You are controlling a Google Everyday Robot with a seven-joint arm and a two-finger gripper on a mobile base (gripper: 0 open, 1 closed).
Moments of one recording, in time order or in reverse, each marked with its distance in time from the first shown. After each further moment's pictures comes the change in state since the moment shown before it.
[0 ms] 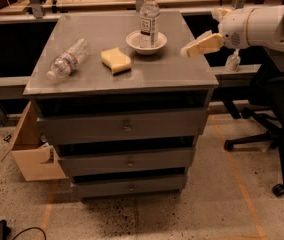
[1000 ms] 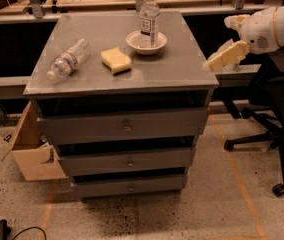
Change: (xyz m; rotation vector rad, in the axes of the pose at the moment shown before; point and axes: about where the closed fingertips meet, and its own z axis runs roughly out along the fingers) arm 0.026 0.026 -0.060 -0.109 0.175 -0.044
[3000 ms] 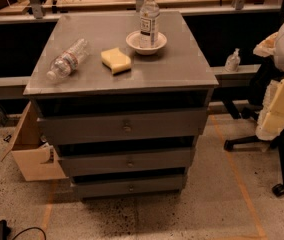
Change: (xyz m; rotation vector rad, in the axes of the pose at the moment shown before) arm 0.009 0.175 -0.137 -0.134 0.743 -0.181
